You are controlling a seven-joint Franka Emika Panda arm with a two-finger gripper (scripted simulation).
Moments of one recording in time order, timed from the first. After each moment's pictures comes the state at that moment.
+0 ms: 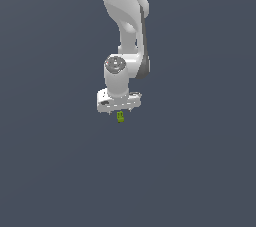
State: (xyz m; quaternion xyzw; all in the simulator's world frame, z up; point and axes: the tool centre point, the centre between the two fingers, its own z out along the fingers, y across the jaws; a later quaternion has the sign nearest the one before) arm -0.054 -0.042 0.059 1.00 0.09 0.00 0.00
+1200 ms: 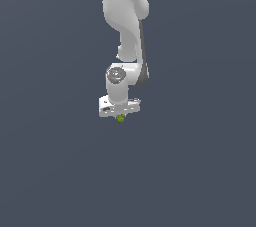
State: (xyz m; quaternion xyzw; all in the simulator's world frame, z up) arm -0.055 -0.042 0.013 1.00 0.09 0.00 0.00
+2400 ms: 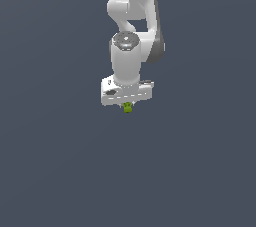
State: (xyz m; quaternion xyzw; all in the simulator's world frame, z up) arm -0.024 -0.005 0.155 1.00 0.09 0.00 0.00
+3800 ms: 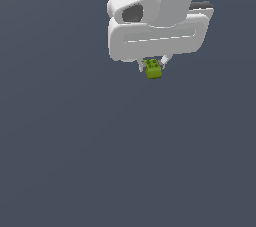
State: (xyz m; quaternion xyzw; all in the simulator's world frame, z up) arm 0.038 0.059 0.402 1.00 0.09 0.00 0.00
